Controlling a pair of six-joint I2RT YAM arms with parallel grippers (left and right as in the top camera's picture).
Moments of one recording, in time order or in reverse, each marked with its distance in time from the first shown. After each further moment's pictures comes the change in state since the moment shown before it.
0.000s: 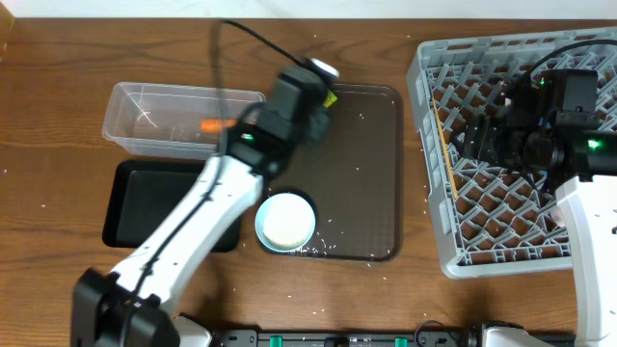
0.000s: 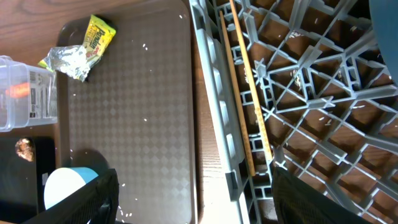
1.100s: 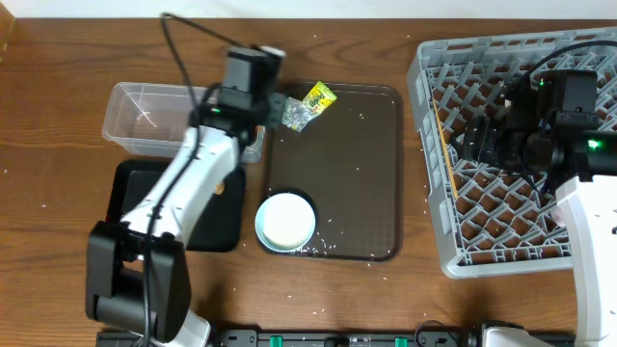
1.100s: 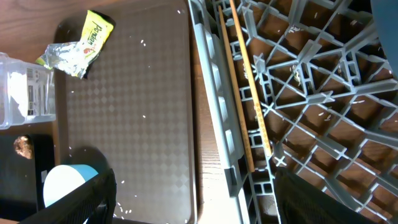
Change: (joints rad) left arm 0.149 0.164 -0.014 0.123 0.173 0.028; right arm 0.000 0.000 0.000 -0.014 0.002 0.000
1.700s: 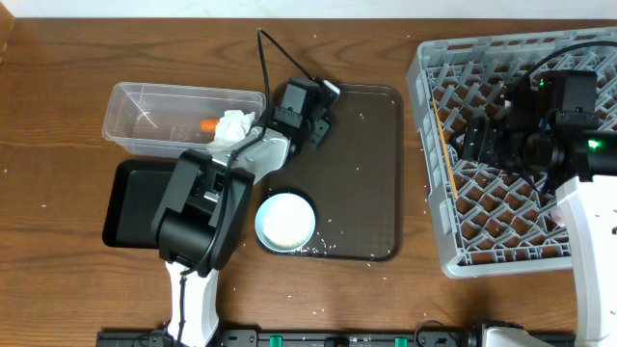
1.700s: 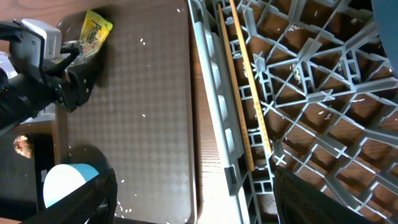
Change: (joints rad) left arm -0.092 0.380 -0.005 0.312 0.016 0.155; right arm 0.000 0.000 0.000 -0.003 0.000 0.000
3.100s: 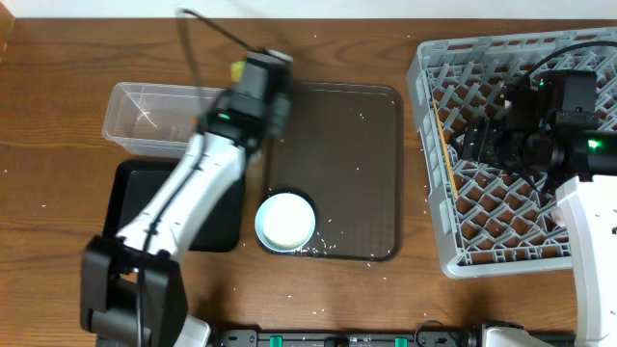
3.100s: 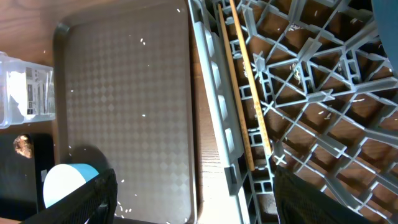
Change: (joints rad) left arm 0.116 -0.431 0.006 -0.421 -0.258 -0.166; right arm 0.000 0.000 0.000 0.000 0.000 0.000
